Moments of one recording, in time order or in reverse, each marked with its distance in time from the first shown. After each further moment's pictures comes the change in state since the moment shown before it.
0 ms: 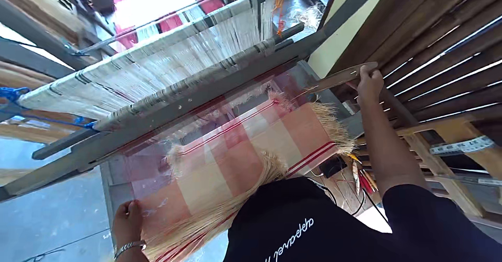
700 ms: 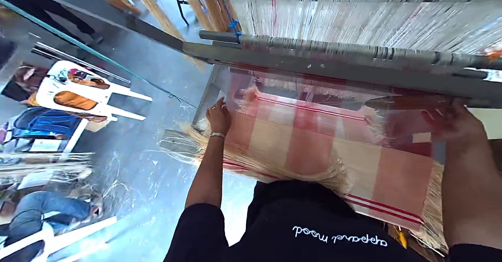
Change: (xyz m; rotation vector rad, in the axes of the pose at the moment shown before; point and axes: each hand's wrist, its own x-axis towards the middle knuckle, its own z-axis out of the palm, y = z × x) left_hand 0.009 0.003 0.018 0.082 0.216 0.056; right_hand -0.003 0.028 0.201 0.040 -0.694 0.435
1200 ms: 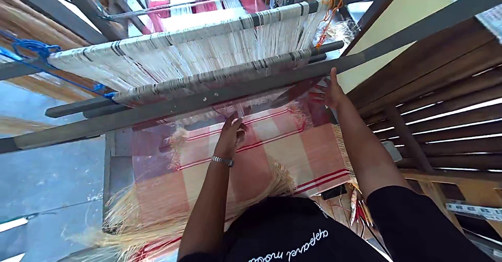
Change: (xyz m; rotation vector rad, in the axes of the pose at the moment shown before) left_hand -0.031 0.282 0.095 -1.124 -0.909 -0.204; right_hand -0.016 -0.016 -0.003 -0.068 -0.047 0.062
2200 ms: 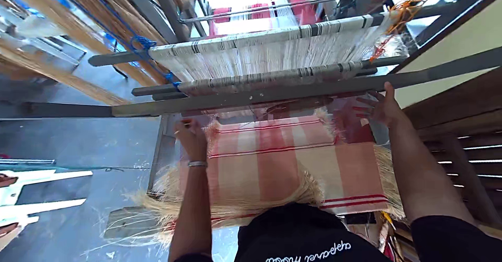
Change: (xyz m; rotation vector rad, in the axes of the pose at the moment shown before) left_hand -0.057 0.040 -0.188 0.873 0.870 0.472; right_hand -0.007 -0.015 -0.008 -0.092 -0.034 0.016
